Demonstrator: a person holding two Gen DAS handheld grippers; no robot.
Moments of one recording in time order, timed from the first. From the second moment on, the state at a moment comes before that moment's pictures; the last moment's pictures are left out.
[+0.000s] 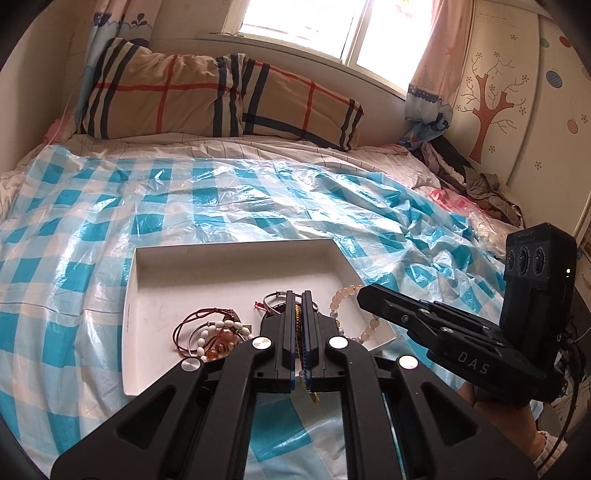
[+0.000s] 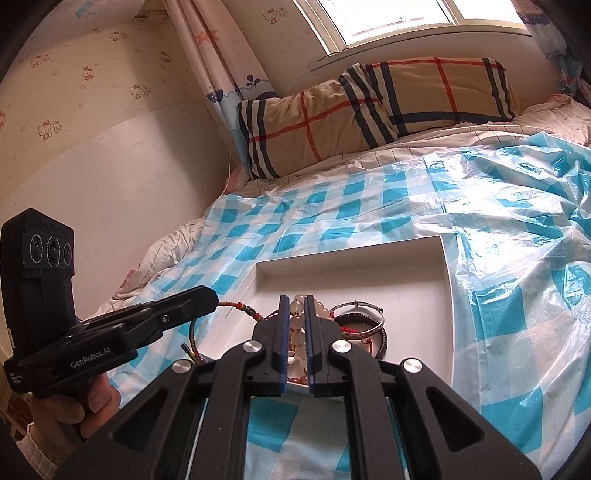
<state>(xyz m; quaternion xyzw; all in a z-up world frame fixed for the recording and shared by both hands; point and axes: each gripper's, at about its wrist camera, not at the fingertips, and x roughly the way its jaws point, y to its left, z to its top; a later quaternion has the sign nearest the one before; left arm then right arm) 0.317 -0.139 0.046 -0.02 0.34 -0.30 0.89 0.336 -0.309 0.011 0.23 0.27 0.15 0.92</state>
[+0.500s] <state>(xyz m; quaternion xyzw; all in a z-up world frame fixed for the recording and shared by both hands) 0.322 -0.115 0.014 0.03 0.39 -0.22 0.90 0.319 -0.304 0.003 0.23 0.30 0.14 0.91</state>
